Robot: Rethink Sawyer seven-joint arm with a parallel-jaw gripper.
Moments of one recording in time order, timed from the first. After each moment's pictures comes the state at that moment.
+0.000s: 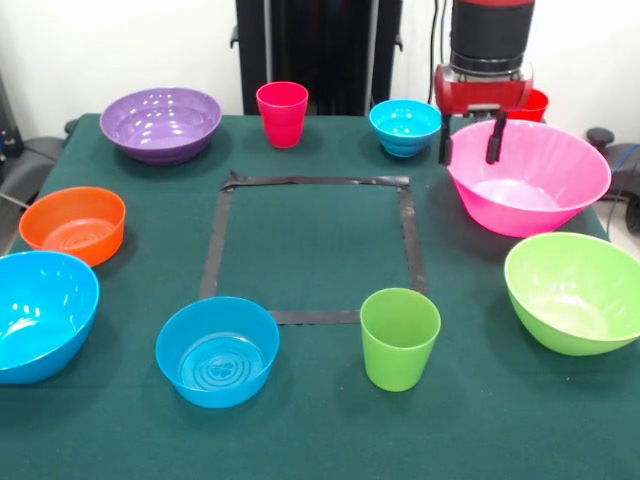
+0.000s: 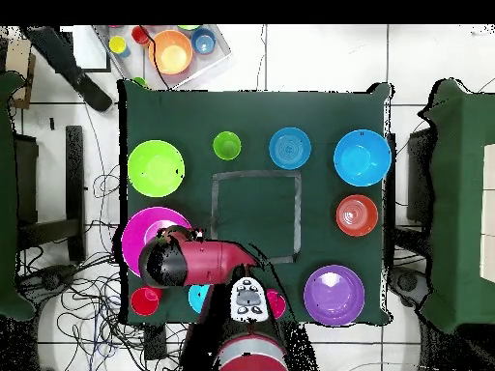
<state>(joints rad) -0.04 -0.67 0.06 2.00 0.01 0.13 1.74</state>
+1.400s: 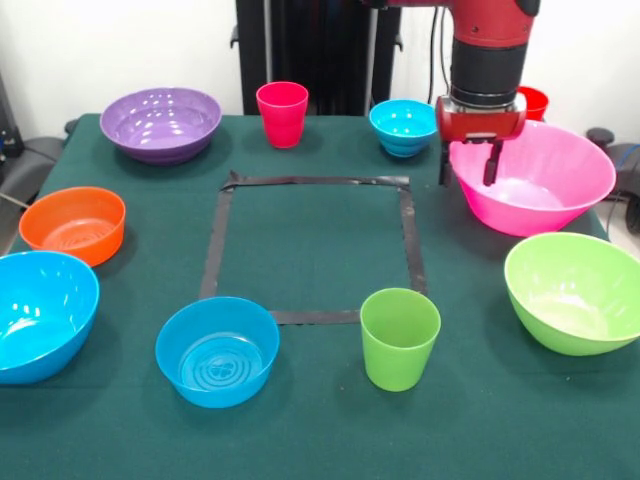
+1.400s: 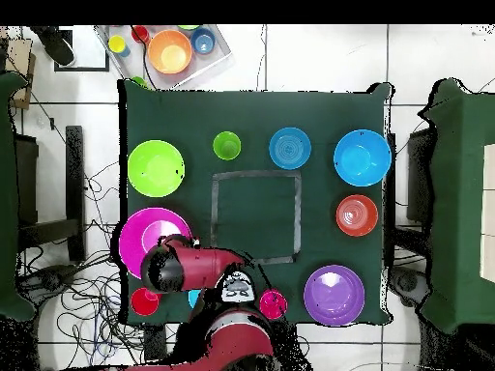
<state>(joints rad) 0.00 -0.55 0.04 1.99 0.02 0.02 1.77</state>
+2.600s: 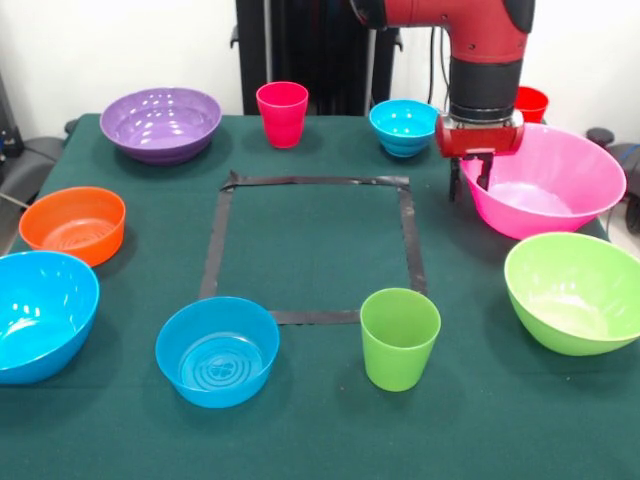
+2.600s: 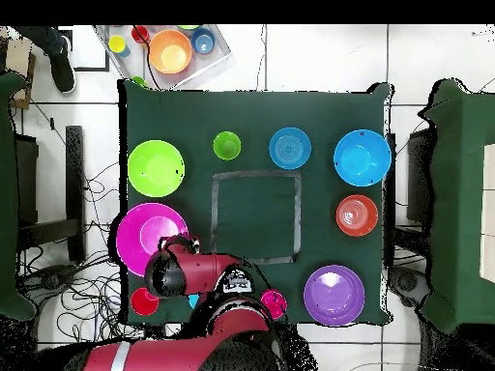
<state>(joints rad) -0.01 -0.48 0.06 2.00 -0.01 -0.14 1.78</state>
